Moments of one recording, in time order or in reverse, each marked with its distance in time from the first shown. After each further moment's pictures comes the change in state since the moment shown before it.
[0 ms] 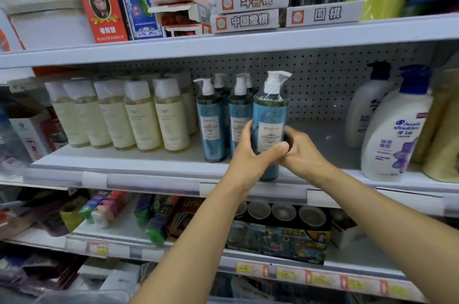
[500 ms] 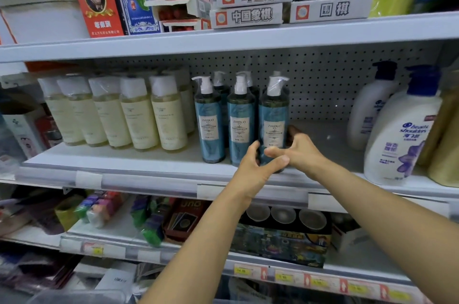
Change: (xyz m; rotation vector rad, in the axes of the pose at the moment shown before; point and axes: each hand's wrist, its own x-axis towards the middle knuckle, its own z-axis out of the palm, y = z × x) left_hand 0.010 -0.031 0.006 0.015 -0.057 -0.237; right_hand 0.034 0.029 -0.004 -0.038 0.093 0.188
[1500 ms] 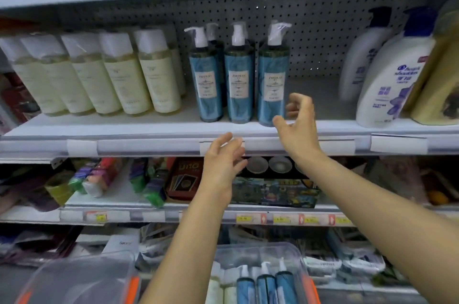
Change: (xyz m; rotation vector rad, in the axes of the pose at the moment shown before) left_hand -0.077 -0.036 -0.039 -0.457 0.274 -0.126; right_hand -0.075 0.005 0.052 -0.098 0.453 -0.069
